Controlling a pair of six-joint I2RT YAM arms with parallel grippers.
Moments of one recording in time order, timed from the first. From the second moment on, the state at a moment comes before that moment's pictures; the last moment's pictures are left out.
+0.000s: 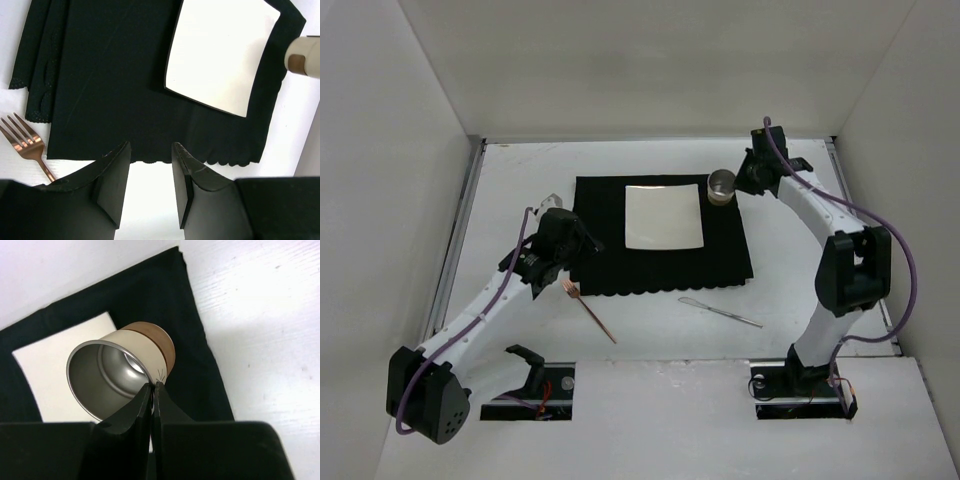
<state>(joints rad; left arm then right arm) -0.47 1.05 0.78 -0.47 -0.11 -0.94 0.21 1.75 1.48 -0.52 0.09 0.57</state>
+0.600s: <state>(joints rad) -0.50 1.09 0.78 -0.47 -0.11 -0.95 0.16 1.95 1.57 -0.46 0.05 0.62</state>
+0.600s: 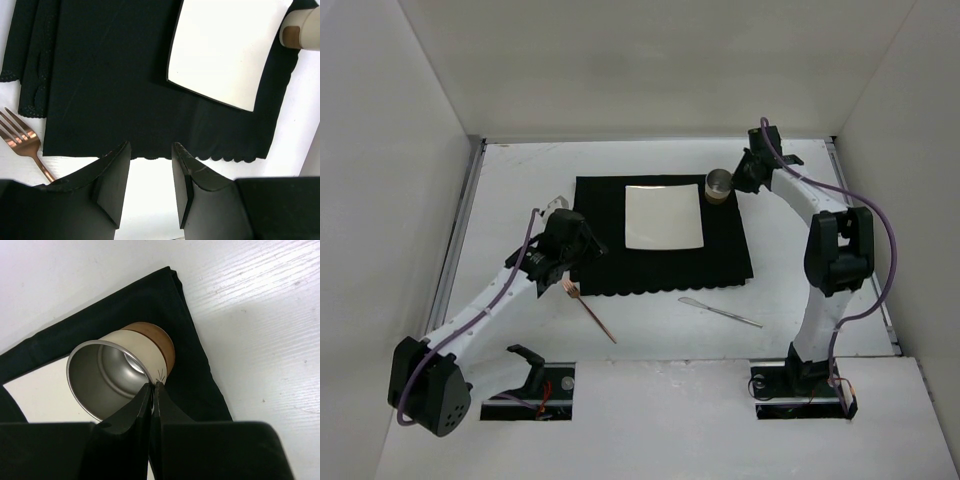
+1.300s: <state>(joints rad) -0.48 1.10 0.78 -0.46 -0.11 -0.94 0.16 1.65 1.32 -0.44 0.08 0.57</state>
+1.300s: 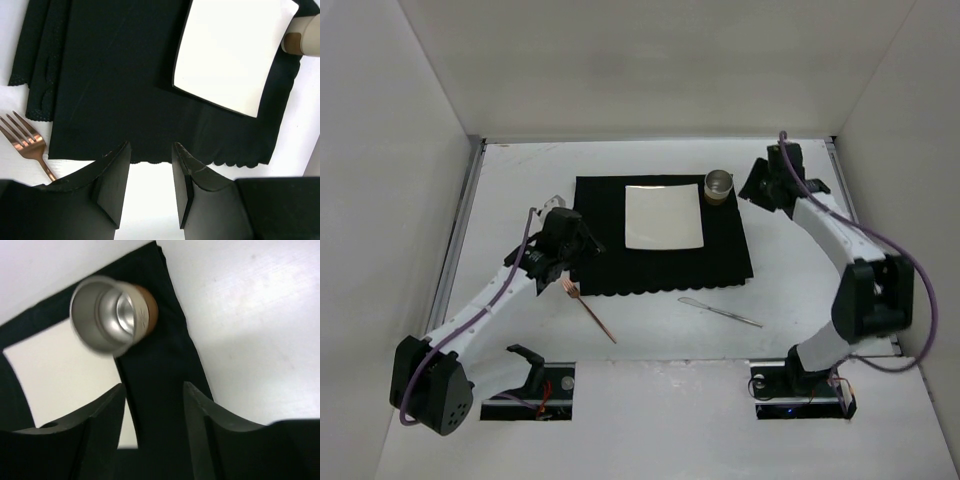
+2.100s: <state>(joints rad) -0.42 0.97 0.72 -0.40 -0.04 -0.90 0.66 1.27 0.87 -0.99 0.17 0.48</state>
